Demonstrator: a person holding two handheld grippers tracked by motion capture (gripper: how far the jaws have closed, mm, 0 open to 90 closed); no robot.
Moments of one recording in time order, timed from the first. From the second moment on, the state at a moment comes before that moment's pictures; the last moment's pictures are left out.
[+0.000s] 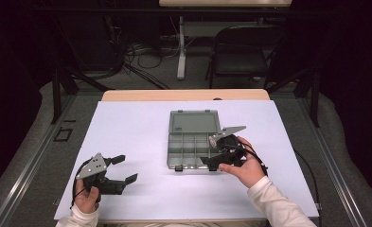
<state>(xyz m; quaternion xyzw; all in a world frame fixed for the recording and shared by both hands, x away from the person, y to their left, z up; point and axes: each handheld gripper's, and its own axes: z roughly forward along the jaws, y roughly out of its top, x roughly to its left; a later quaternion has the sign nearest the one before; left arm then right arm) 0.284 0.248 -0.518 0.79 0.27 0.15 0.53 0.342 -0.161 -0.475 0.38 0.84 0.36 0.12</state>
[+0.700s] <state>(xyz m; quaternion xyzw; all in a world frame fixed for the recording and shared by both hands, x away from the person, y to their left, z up) 0.284 0.248 -0.518 0.79 0.28 0.15 0.53 0.303 -0.171 -0.496 0.37 0.84 0.37 0.14</state>
